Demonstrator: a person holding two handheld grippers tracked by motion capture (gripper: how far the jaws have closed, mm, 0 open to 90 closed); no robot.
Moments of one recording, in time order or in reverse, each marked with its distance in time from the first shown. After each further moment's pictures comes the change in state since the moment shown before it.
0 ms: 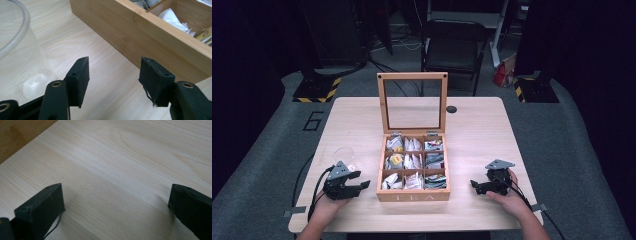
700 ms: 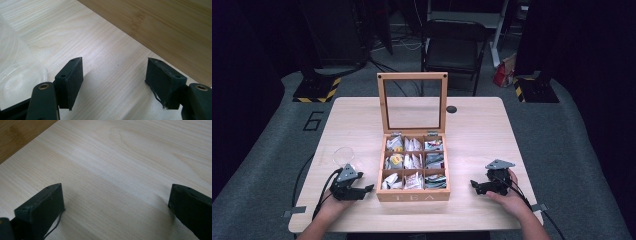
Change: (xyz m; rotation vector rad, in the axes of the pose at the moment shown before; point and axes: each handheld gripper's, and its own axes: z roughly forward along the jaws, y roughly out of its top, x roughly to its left) left arm 0.007 -0.018 0.031 0.063 0.012 0.061; right arm 0.000 0.000 0.000 0.001 0.001 -0.003
